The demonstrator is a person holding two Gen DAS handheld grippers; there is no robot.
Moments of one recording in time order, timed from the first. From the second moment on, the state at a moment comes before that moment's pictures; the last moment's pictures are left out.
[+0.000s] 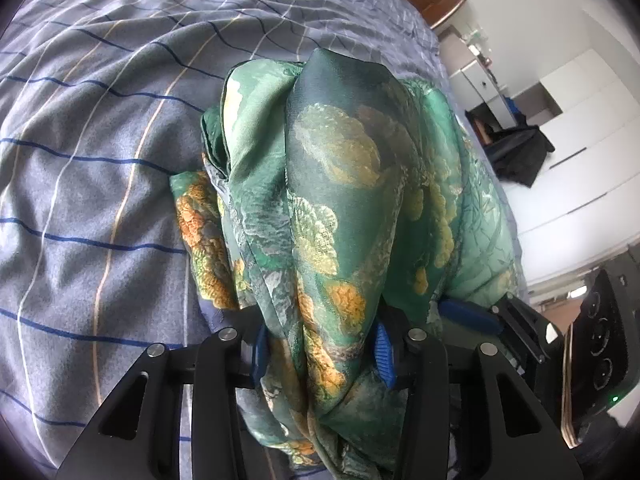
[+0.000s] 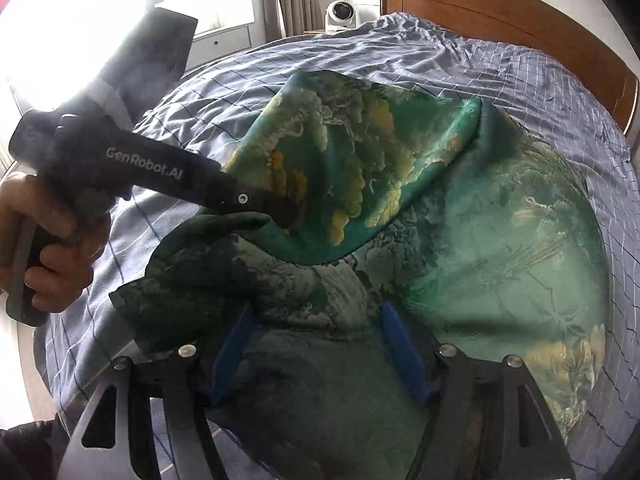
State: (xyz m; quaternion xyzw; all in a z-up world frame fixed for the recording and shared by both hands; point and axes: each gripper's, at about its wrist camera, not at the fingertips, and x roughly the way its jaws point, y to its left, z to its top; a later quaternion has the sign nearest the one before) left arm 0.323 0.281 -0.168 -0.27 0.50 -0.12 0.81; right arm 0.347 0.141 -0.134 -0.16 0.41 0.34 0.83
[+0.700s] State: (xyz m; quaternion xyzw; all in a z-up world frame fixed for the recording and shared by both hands) left arm 0.307 0.278 -0.138 -0.27 0.49 -0.10 0.83; right arm 0.295 0.035 -0.109 -0.10 0.40 0.30 0.86
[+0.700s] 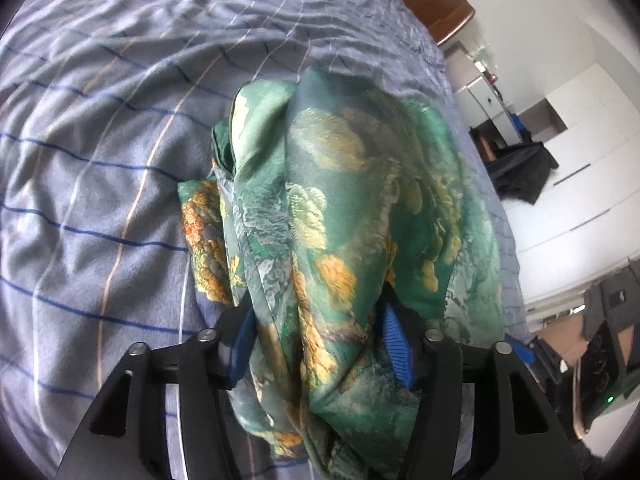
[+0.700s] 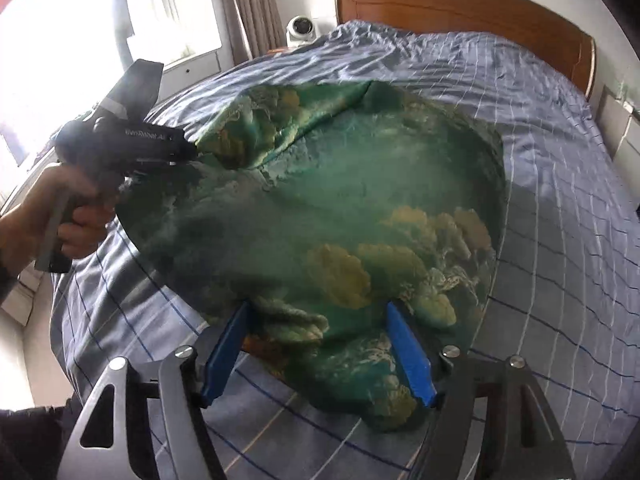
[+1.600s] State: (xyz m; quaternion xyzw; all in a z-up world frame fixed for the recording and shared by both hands) left arm 0.313 0.294 -0.181 -0.36 0.51 -0.07 0.78; right arm 0.362 -0.088 -0.099 0.14 0.44 0.30 0.83
